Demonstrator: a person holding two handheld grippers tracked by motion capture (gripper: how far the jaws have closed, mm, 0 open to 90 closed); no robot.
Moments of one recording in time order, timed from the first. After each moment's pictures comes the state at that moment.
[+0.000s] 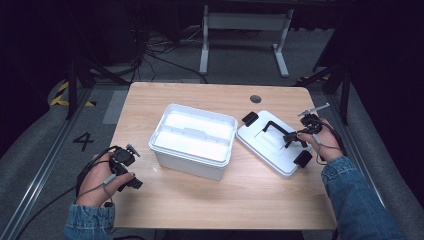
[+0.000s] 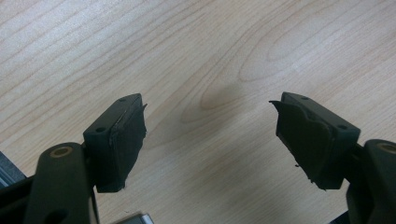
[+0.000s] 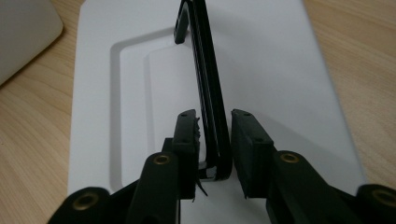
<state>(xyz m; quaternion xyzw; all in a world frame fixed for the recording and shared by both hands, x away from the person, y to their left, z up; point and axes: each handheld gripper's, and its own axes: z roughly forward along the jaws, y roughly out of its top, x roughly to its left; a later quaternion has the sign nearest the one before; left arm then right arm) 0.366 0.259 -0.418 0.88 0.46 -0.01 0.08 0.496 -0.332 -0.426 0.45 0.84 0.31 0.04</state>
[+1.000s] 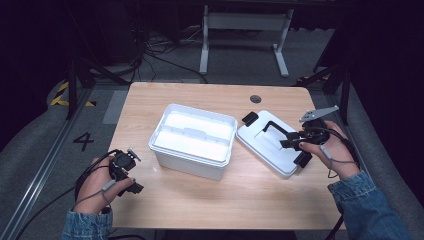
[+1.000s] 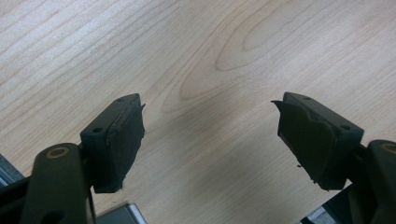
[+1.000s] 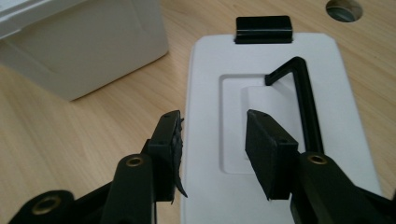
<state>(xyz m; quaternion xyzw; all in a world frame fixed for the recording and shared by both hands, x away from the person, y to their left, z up) 0.348 0.254 -0.410 0.89 0.44 0.00 0.09 0.418 -0.291 -0.353 0.35 0.87 0.34 0.09</state>
